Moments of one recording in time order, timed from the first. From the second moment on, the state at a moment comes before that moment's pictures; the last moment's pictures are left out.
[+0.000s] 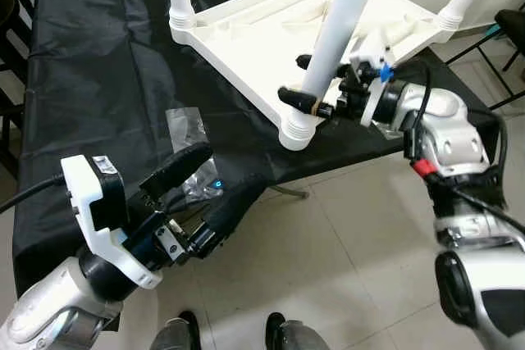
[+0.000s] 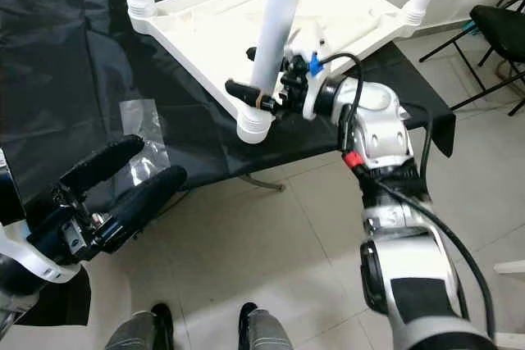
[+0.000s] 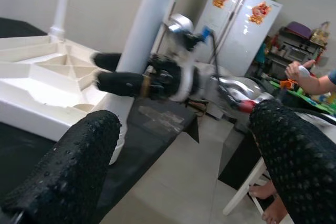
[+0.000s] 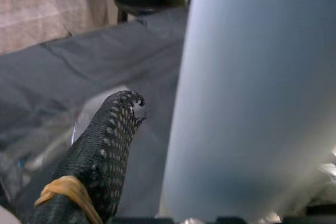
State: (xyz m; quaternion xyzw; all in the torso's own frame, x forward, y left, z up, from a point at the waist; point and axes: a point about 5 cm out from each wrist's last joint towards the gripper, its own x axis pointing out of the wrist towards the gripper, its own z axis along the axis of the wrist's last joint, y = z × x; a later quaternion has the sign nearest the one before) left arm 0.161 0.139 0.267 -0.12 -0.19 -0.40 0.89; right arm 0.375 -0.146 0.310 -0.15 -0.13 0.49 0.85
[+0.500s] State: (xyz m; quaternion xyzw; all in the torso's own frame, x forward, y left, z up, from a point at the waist) left arm 0.161 0.141 0.267 -0.12 -0.18 -0.40 0.89; right arm 0.353 -0.131 0.273 -0.06 -0.18 0.27 0.94
